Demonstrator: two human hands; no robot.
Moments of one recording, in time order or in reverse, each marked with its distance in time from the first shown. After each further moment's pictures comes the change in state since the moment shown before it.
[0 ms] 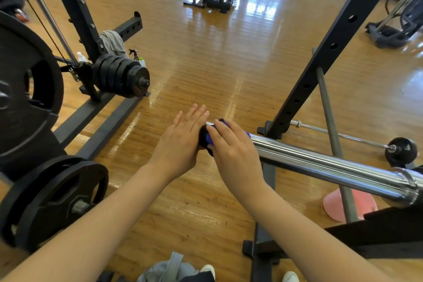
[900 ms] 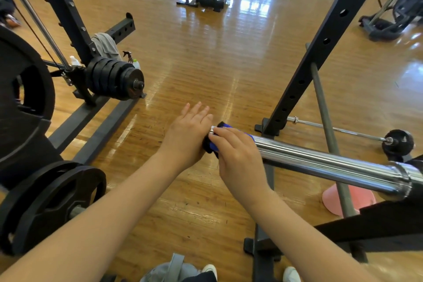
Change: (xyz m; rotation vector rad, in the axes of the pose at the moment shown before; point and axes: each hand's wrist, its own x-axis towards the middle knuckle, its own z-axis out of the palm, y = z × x) left_hand 0.033 0.016 0.006 0.114 0.008 0.059; right_hand -0.011 0.010 -0.013 0.154 0.100 0.028
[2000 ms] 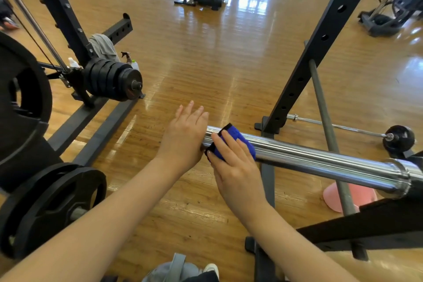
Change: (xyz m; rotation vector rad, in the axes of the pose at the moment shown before) left_hand -0.003 0.009 0.000 -0.007 0.014 -0.082; right_hand -0.029 0.003 0.009 -0.147 -0.021 -0.030
